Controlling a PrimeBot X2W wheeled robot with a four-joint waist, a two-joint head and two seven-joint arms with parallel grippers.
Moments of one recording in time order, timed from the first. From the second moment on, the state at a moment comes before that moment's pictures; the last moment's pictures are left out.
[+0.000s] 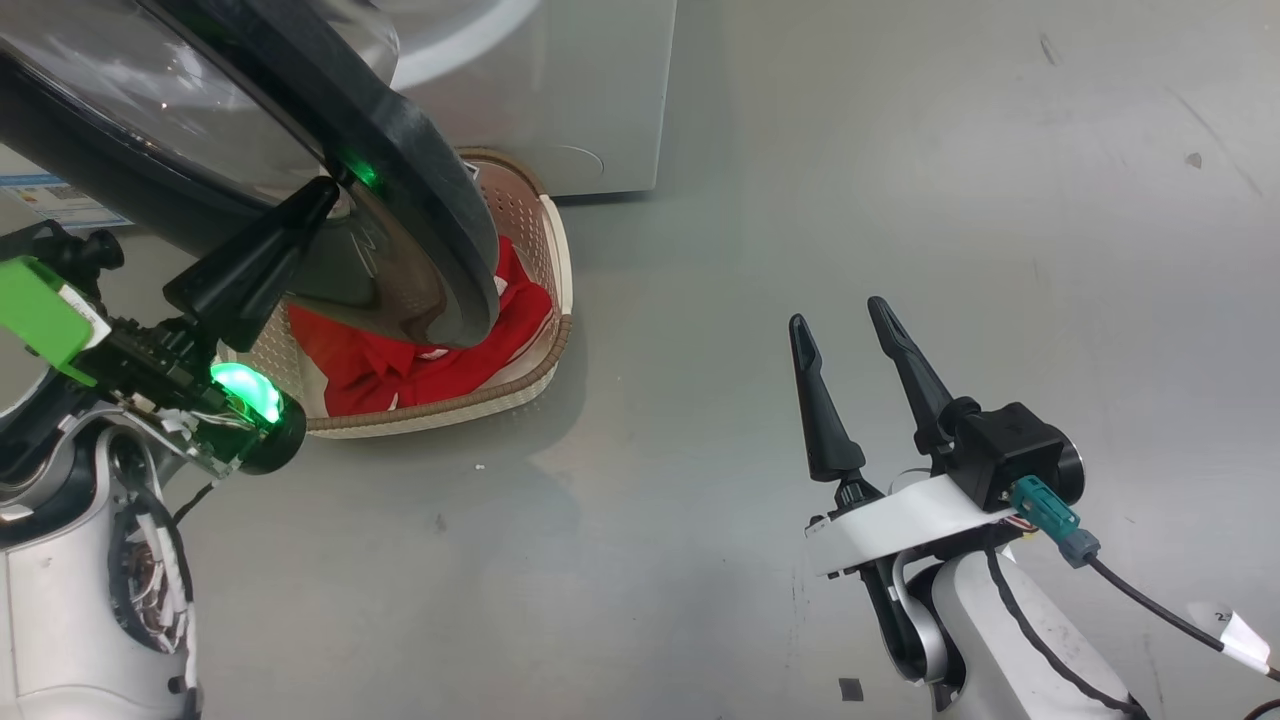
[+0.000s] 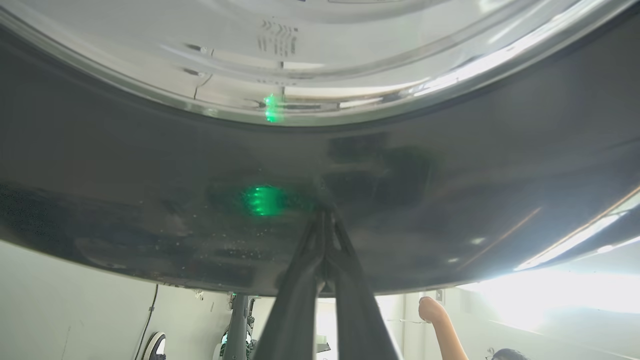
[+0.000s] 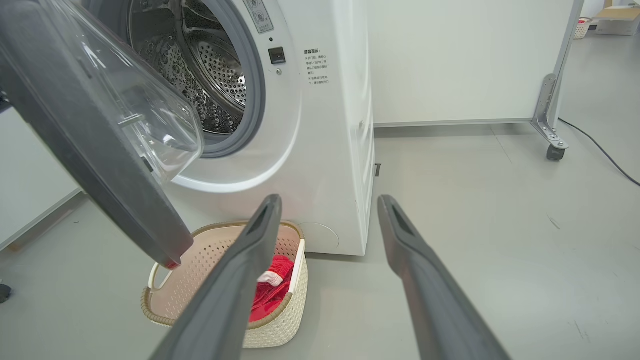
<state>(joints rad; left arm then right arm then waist) -0.53 0.02 0.21 0.19 -1.86 0.11 0.93 -0.24 -0.06 0.46 0.11 0.39 -0.10 -0.25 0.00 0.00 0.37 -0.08</state>
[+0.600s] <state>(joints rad) -0.60 0.02 0.23 0.14 -1.83 0.11 0.76 -0.25 -0.06 0.49 0.07 0.44 -0.11 -0.25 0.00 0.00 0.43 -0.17</state>
